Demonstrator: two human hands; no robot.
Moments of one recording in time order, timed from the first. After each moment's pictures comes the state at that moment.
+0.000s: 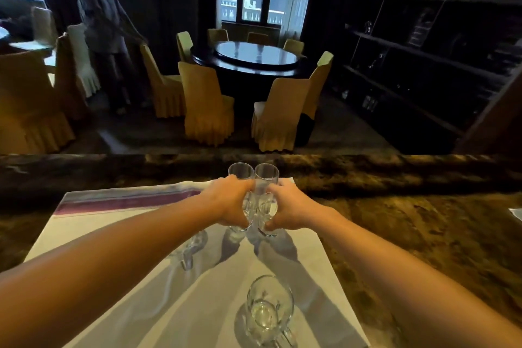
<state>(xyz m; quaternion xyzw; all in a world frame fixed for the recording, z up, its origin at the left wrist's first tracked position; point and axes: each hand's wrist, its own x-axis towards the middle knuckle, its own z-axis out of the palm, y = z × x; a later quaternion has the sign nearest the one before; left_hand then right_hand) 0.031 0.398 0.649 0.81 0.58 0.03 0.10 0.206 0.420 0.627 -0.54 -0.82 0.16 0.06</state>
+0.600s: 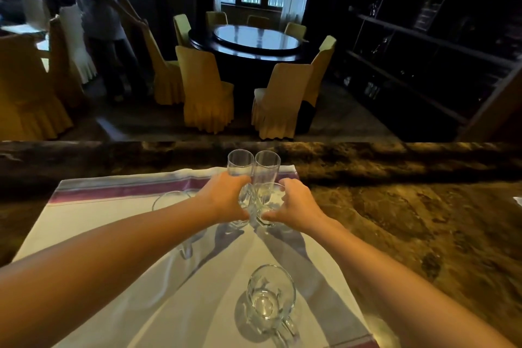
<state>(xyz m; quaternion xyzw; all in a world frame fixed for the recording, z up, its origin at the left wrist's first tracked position) 0.026 0.396 0.614 0.76 0.62 0.12 0.17 0.212 0.417 0.581 -0.62 -0.74 0.18 0.19</state>
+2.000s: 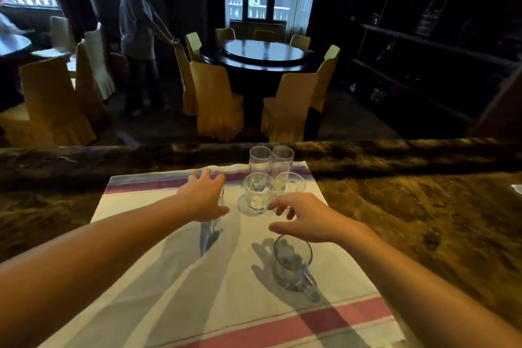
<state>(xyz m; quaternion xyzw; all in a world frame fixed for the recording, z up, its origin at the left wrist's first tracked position) -0.056 0.324 0.637 0.73 0.67 -0.04 0.07 0.200 0.301 0.653 -0.49 -0.82 0.28 0.09</state>
